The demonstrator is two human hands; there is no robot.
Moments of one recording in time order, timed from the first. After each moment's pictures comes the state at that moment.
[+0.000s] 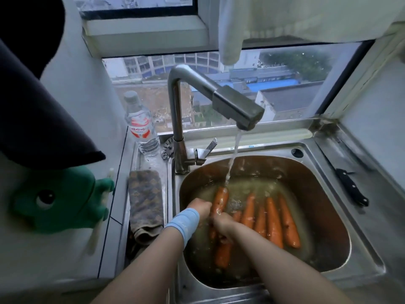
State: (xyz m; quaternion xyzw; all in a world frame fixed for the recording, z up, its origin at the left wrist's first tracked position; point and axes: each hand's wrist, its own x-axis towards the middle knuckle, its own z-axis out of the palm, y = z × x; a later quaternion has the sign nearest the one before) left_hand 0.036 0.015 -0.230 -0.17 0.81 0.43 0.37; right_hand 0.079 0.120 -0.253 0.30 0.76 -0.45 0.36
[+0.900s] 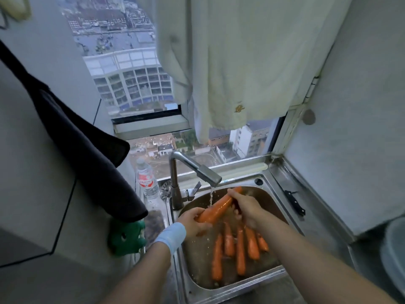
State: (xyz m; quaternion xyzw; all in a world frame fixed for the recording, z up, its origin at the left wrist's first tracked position) left_hand 0.081 -0.019 -0.016 0.08 0.84 0.39 0.36; right_hand 0.104 0.188 -0.007 0.38 0.62 -0.68 0.12
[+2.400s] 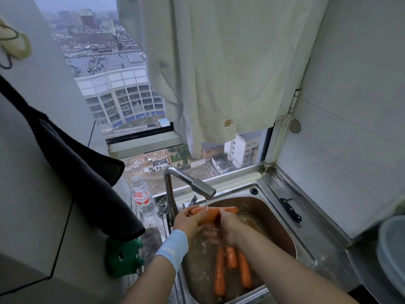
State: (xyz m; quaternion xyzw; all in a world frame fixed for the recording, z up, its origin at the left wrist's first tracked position) left_hand 0.074 0.007 0.007 -0.15 0.68 0.67 0.26; right_hand 0.098 0.137 -0.004 0.45 0.49 -0.73 0.16
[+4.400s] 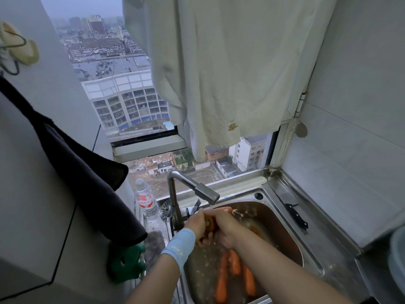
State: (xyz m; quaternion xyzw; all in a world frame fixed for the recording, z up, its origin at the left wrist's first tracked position) left_hand 0.062 0.023 0.018 -0.15 0.75 0.52 0.38; right_hand 0.096 0.122 0.025 0.37 0.54 -0.74 0.17
